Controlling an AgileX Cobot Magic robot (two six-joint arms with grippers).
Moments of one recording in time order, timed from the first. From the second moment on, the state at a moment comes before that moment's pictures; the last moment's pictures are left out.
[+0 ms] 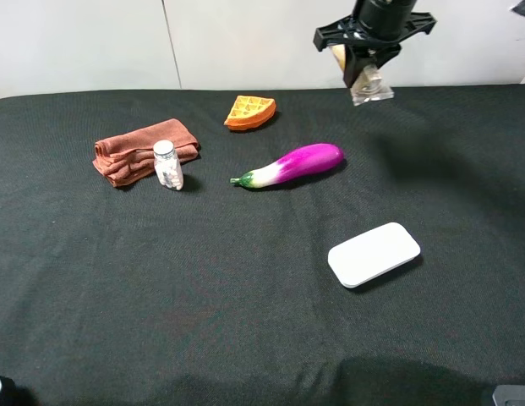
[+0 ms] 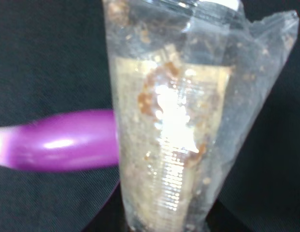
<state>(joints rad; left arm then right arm) -0.03 0.00 -0.49 0.17 1.06 -0.14 0.38 2.08 -1.84 0.06 1.20 0.02</state>
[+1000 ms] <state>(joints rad) -0.03 0.00 -0.49 0.17 1.06 -0.14 0.39 2.33 -2.10 0.15 1.10 -0.05</state>
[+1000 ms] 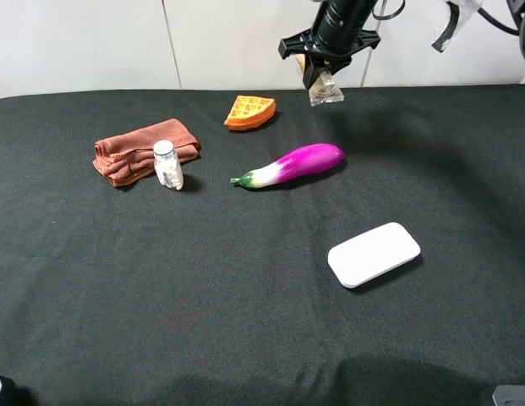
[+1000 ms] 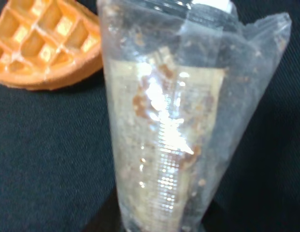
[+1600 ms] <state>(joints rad) -0.03 0.00 -0.49 0.17 1.06 -0.14 0.39 2.44 -2.14 0.19 1.02 -0.10</state>
